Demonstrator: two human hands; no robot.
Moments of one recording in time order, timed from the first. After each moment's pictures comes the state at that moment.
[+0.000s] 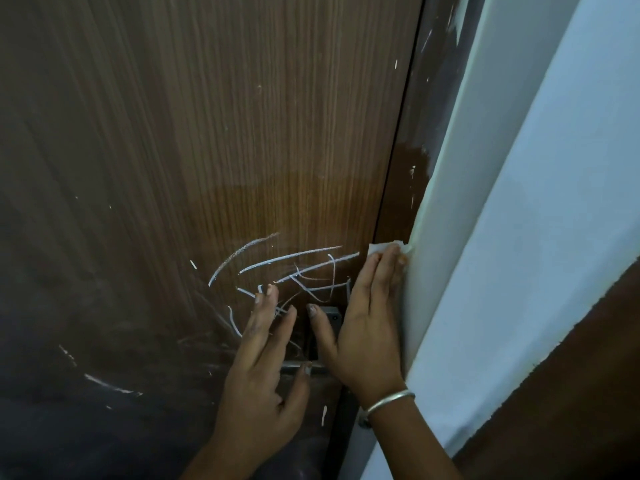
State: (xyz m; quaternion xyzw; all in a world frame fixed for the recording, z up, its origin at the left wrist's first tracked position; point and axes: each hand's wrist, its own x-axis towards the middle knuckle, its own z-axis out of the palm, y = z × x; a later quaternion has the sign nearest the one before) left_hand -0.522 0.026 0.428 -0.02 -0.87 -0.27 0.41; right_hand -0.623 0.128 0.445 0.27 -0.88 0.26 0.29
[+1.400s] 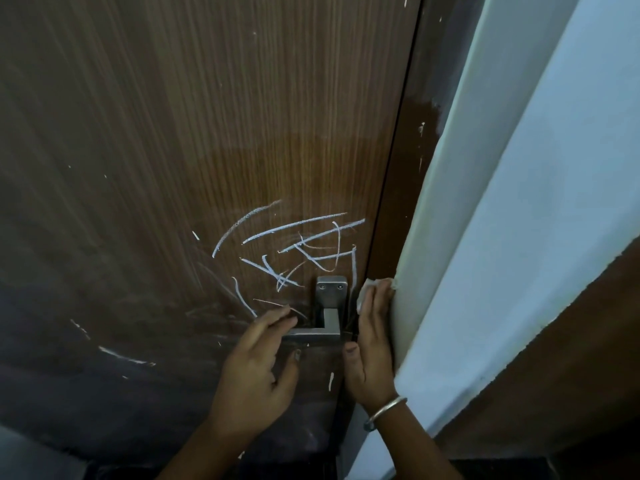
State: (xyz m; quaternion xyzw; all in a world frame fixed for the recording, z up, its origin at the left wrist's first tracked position) left_hand -0.505 0.014 0.403 0.04 -0.90 -0.32 0.30; right_hand -0.621 0.145 0.346 0.34 -0.79 0.49 0.16
